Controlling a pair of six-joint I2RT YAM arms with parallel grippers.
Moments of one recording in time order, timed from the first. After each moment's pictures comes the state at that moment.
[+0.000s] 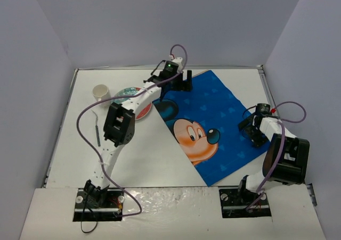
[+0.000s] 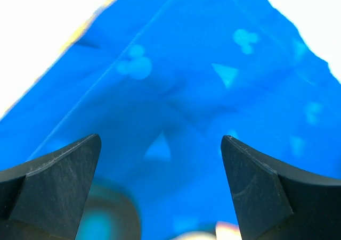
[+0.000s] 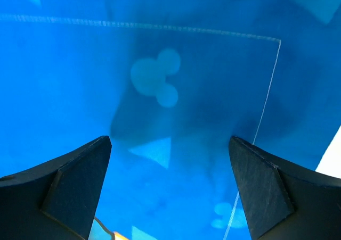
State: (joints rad) left arm -0.56 2.37 2.16 -0.39 0.13 -0.39; right arm -0.26 1.49 0.75 -0.48 0.13 0.74
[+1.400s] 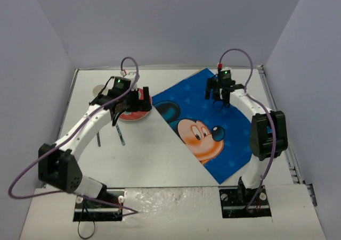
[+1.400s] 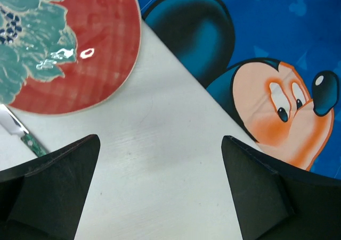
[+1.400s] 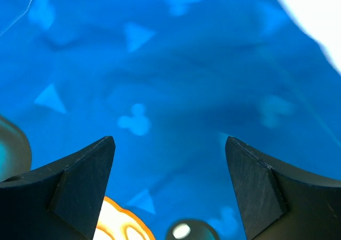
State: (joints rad) left arm -0.38 1.45 1.26 -0.57 0.11 -0.35; right arm 0.19 1.81 1.32 -0.34 0.15 0.25
